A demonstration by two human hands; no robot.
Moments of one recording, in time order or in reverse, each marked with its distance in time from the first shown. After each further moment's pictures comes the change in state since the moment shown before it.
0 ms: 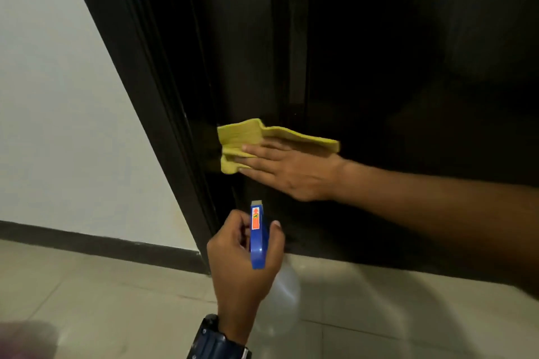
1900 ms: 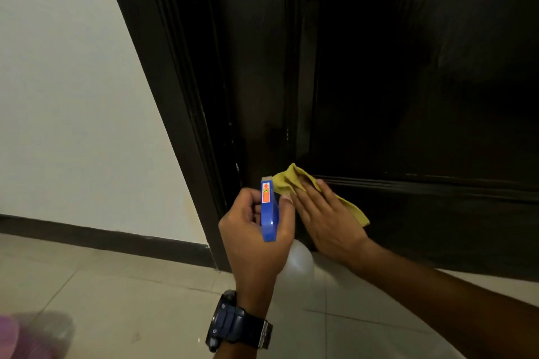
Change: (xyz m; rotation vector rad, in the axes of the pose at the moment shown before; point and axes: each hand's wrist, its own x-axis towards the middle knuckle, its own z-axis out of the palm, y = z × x) left_hand 0.012 0.035 -0.001 -0.112 0.116 -0.003; right_hand -0.078 -0.097 -0.006 -0.030 -0.541 0.402
